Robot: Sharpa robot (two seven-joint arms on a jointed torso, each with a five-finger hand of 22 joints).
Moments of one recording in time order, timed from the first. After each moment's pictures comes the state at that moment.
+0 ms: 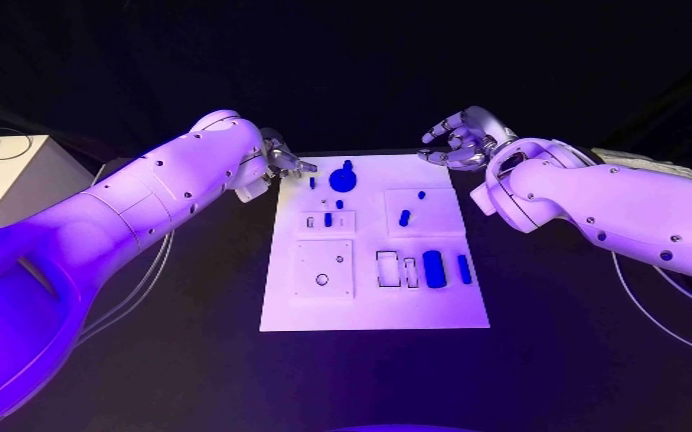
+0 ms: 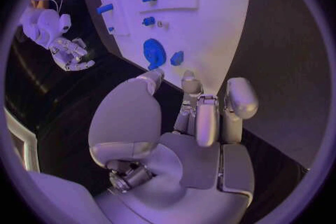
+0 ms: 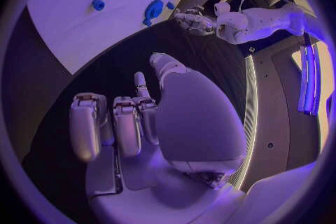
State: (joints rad) left arm 1.26 -0.36 0.23 0.80 -1.15 0.17 -0.49; left_hand 1.10 -0.18 0.32 0.30 0.17 0.85 0.10 0.47 0.85 1.17 0.03 1.09 0.83 1.46 -0.04 1.52 1.31 0.09 1.28 0.08 1.32 1.07; right arm 1.34 -0.82 -0.09 1.44 -0.95 -0.58 -0.17; right_hand 1.43 -0.23 0.26 0.28 0.39 0.94 0.16 0.17 0.32 1.47 0.08 1.55 1.31 1.47 0.00 1.57 1.31 0.04 1.47 0.09 1.46 1.31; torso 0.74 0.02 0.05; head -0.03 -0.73
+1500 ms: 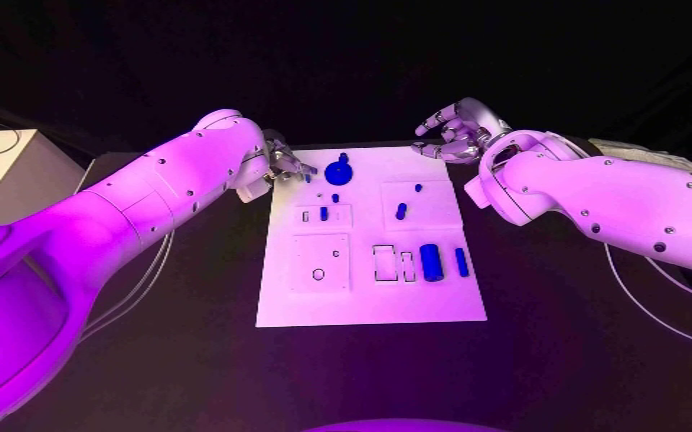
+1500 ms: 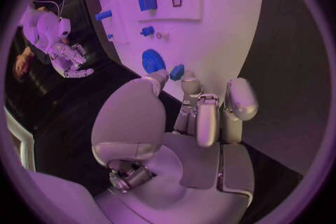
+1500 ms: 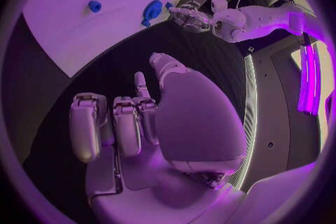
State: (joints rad) left arm 1.26 -0.34 0.20 0.78 -1.12 0.19 -0.49; left_hand 1.16 -0.13 0.34 0.29 0.17 0.86 0.09 0.48 0.85 1.17 0.02 1.10 0.84 1.46 -0.04 1.53 1.31 0.09 1.28 0.07 1.33 1.09; right arm 1.34 -0.82 -0.09 1.45 -0.95 -0.58 -0.17; right_hand 1.43 -0.23 0.26 0.28 0.39 0.94 0.16 0.17 0.32 1.47 0.08 1.55 1.31 1.47 0.00 1.57 1.31 0.04 1.47 0.09 1.46 1.31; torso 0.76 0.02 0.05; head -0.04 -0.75
